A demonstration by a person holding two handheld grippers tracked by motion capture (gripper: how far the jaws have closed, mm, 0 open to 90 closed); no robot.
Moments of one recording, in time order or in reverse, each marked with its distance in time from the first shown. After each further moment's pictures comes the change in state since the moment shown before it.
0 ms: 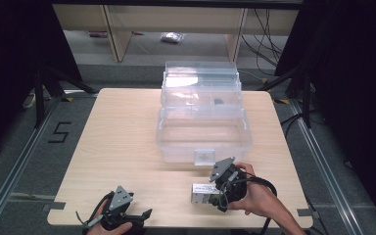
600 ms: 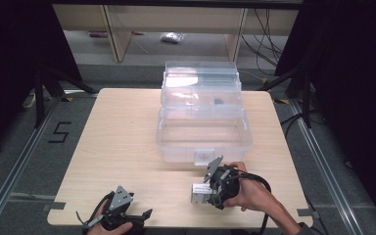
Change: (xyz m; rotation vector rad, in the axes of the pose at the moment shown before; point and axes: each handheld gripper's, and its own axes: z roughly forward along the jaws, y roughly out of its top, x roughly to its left) left arm 0.000 0.000 0.000 -0.001 -0.001 0.003; right arm -0.006 0.010 0.017 0.136 0.050 -0.032
